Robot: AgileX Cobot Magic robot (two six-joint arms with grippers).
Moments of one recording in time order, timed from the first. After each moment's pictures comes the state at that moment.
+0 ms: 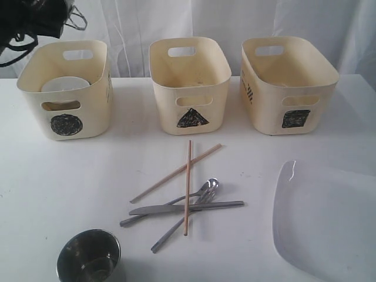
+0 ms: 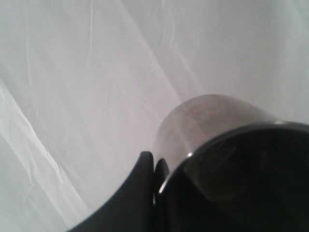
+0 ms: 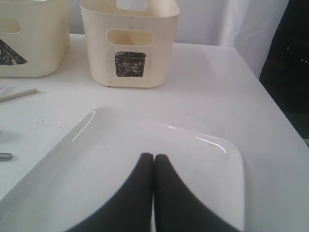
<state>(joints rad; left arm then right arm) -0.17 1.69 -1.08 -0.15 -0.76 0.51 -0.16 0.01 0.00 0.06 0.35 -0.10</state>
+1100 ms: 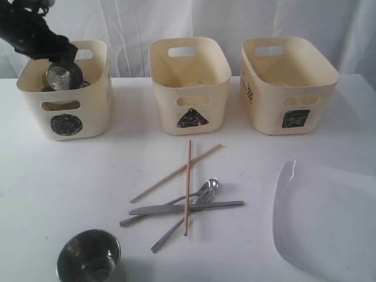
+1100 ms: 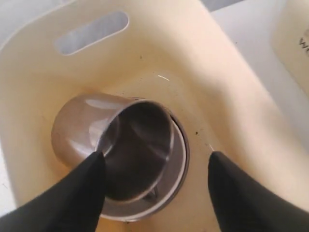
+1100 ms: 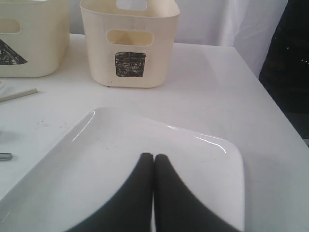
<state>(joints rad) -0.08 2.00 -1.83 -0.24 0.70 0.45 -0.16 0.01 0.00 0.06 0.35 -0.10</state>
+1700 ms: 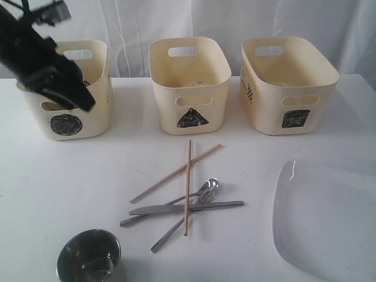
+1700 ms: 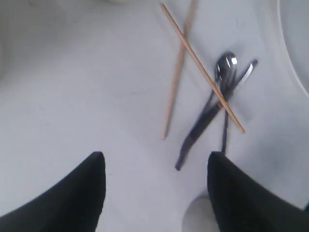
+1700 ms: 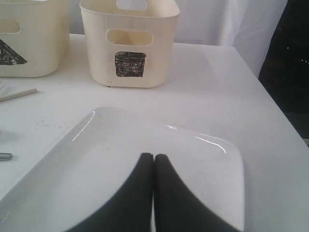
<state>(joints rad) -0.13 1.76 -1.59 -0.58 1.32 0.65 -0.16 0.01 0.00 0.06 0.35 -0.10</state>
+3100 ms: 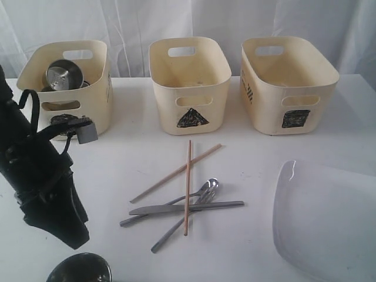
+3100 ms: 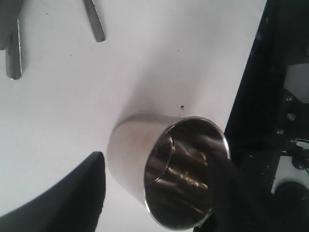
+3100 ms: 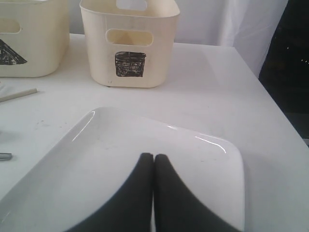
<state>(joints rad) -0.29 1.60 -1.00 -0.62 1.31 1.09 -0.16 0.01 0.00 0.06 0.35 -0.10</state>
